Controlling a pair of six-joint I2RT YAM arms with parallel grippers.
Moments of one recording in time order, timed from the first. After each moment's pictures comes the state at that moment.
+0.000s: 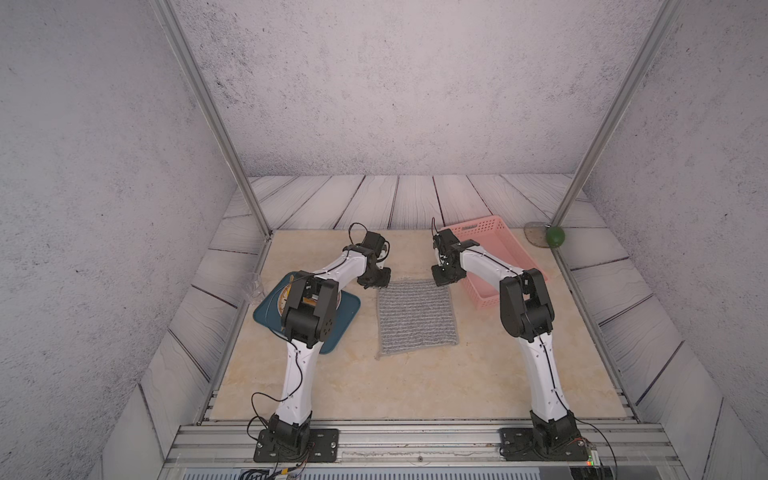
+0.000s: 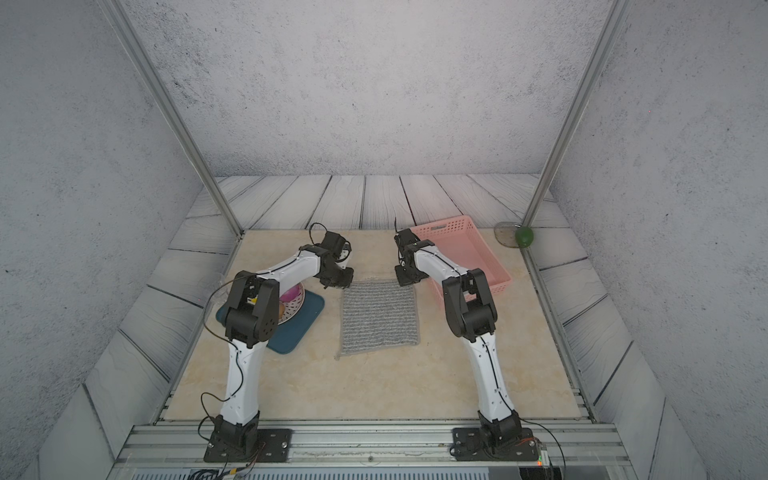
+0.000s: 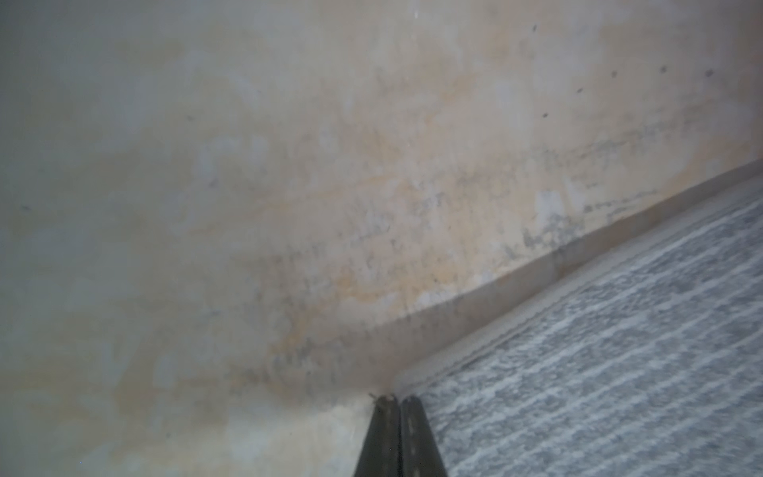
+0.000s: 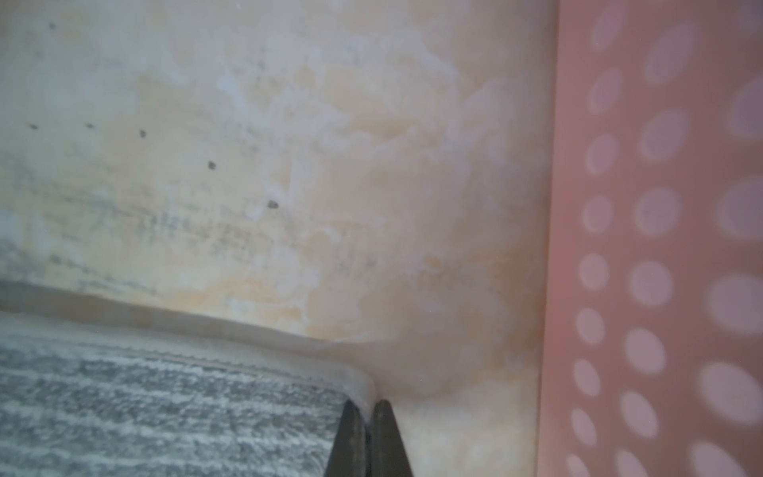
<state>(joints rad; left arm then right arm) -0.39 2.20 1.71 -0.67 0.13 -0.12 0.42 2.32 1.91 -0.81 0.08 0.10</state>
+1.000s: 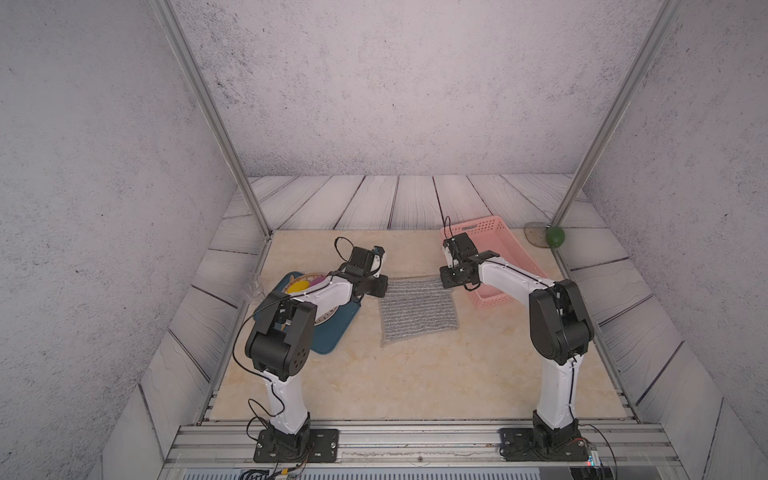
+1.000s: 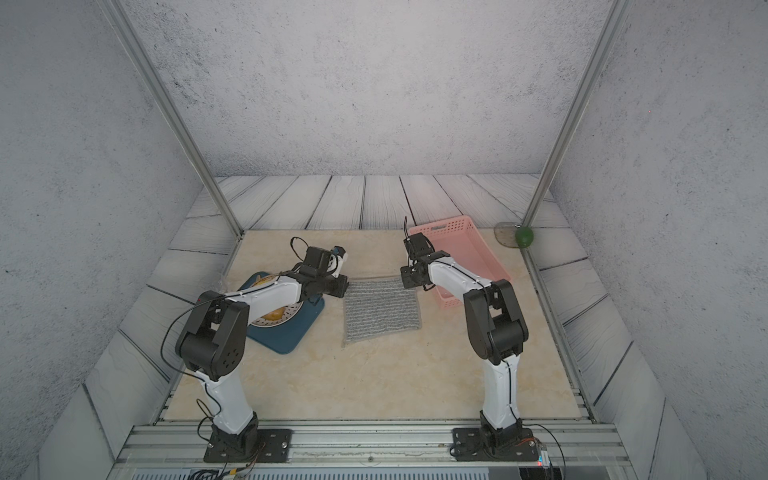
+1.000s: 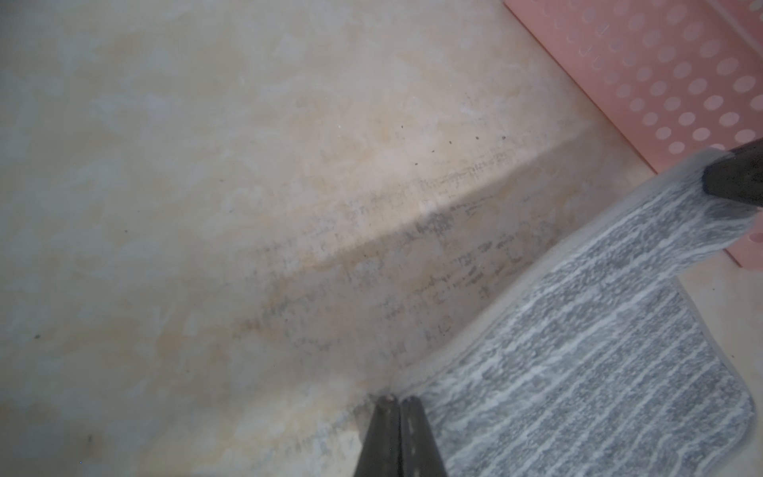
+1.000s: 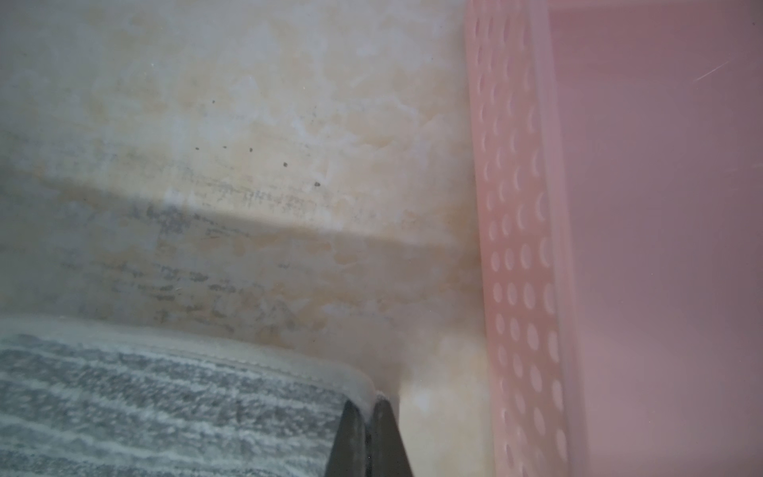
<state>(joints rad) -0.42 1.85 1.18 -0.16 0.16 -0.09 0.42 1.99 1.49 -0.53 0.05 0.15</state>
